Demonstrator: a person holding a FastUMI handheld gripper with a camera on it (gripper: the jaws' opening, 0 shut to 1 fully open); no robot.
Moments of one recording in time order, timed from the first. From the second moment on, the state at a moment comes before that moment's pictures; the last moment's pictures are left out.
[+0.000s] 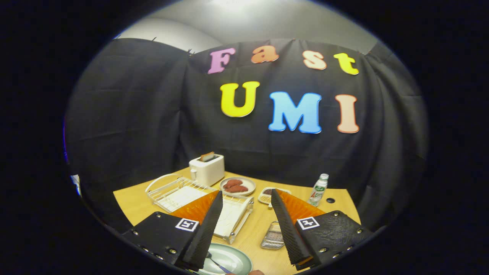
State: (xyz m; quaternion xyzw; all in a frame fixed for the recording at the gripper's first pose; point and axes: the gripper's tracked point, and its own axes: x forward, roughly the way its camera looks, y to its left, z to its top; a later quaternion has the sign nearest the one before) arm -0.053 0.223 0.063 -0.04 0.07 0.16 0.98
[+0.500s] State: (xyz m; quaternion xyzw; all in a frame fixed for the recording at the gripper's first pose) arm -0.041 0.140 0.116 0.05 0.01 0.01 1.00
